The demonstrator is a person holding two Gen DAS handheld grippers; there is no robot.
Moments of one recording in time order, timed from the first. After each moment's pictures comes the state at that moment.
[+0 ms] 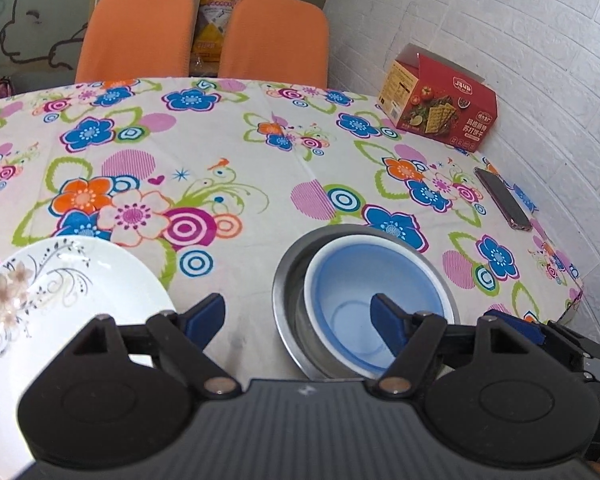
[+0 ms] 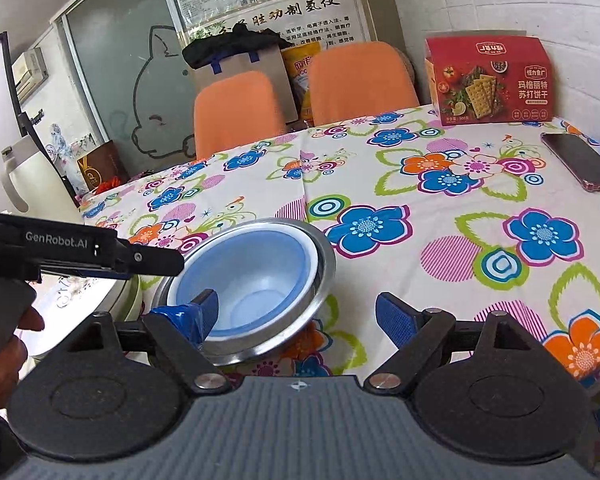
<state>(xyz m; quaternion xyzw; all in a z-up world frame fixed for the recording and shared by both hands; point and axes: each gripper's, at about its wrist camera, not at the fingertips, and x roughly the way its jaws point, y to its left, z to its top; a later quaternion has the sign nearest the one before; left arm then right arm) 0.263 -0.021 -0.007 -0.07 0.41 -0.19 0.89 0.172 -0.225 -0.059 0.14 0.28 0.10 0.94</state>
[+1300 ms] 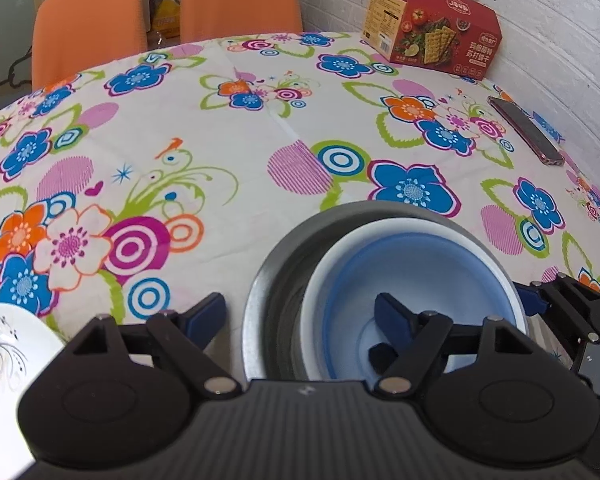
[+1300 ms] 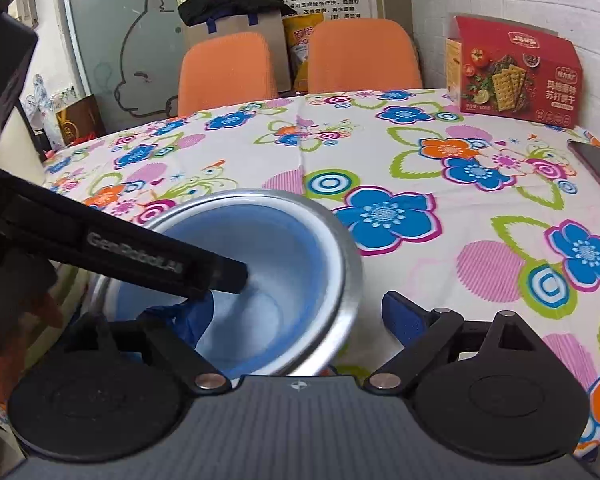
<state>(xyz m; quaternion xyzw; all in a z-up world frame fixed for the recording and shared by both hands) 0.319 -0.073 -0.050 0.04 0.45 -0.22 0.86 0.221 -0.193 -0.089 0.08 0.32 0.09 0.94</state>
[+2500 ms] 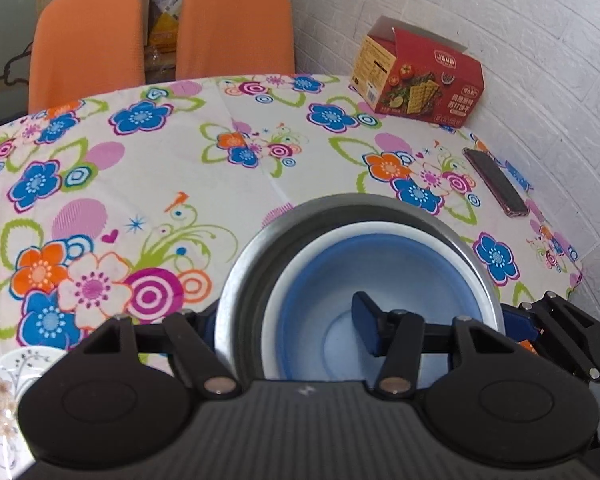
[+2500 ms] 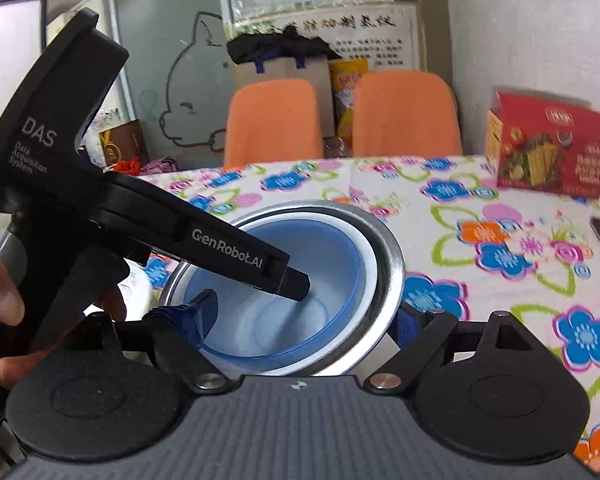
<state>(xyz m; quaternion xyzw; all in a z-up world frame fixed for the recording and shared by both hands) 0.327 -0.042 0.014 -0.02 0.44 -0.23 0.87 0.208 -0.174 -0.018 0.06 0.26 0.14 0.95</state>
